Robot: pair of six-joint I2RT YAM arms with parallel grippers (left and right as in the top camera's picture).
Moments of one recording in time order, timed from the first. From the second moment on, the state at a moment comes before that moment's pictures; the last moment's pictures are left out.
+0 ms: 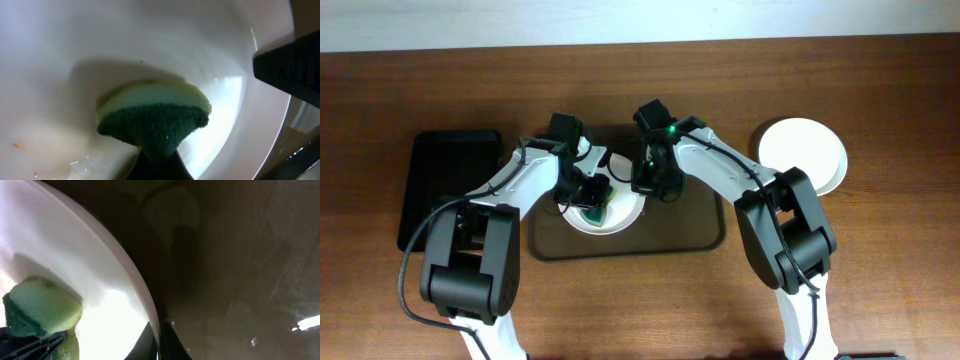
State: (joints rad) left arm -0.24 1.99 1.27 -0.73 0.37 0.04; right arm 0.51 2.21 1.64 -0.83 -0.30 0.60
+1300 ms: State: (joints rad) left arm -0.26 2.00 1.28 -0.50 -0.02 -0.14; right arm 0.51 2.22 1.64 -0.80 -0.33 0.57
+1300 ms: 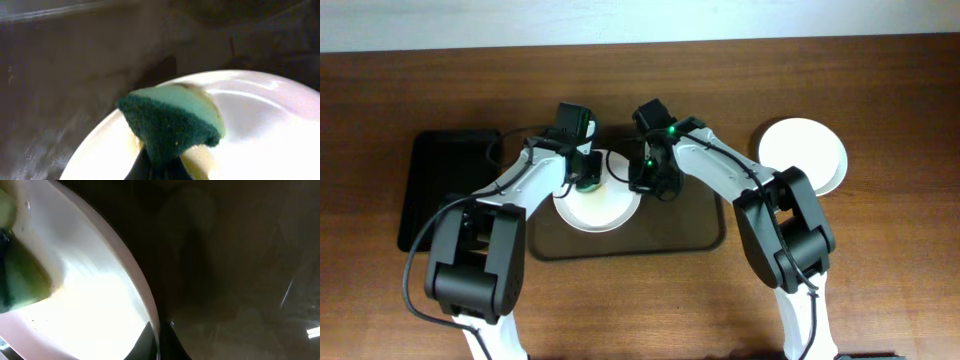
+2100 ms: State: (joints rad) left arm -0.03 2.01 1.25 -0.52 0.66 0.08; right arm 0.44 2.23 1.53 -0.64 -0.65 0.47
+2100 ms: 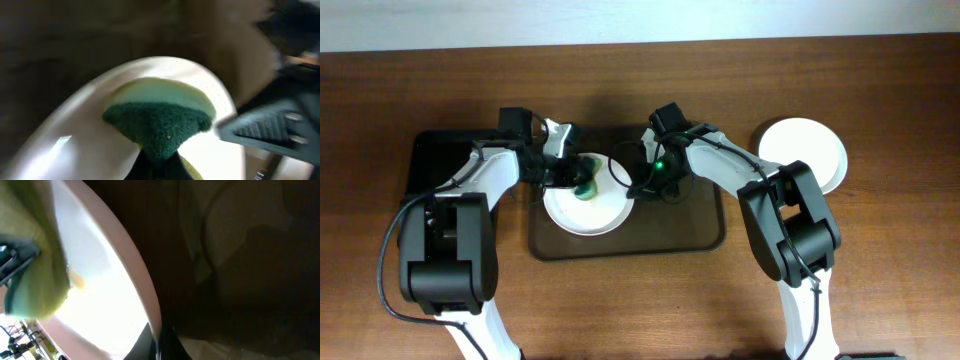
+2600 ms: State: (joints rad) left arm -0.03 2.01 1.25 -0.71 0.63 0.12; right arm 0.44 2.23 1.53 -0.65 -0.66 0.47
